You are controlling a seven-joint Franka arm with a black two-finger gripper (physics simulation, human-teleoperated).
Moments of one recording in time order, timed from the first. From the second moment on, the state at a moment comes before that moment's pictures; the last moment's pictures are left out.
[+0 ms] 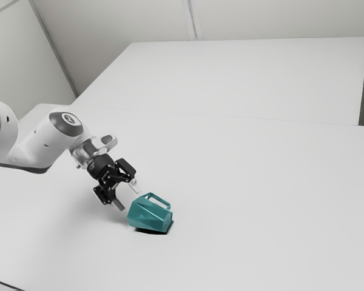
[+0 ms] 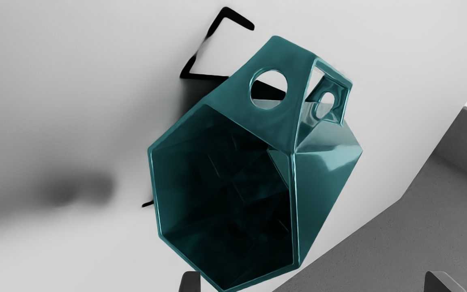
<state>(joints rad) 0.14 0.16 0.09 -2.18 -0.70 1.63 0.38</state>
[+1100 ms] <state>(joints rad) 0.08 0.20 0.08 -2.20 -0.82 1.69 0.50</state>
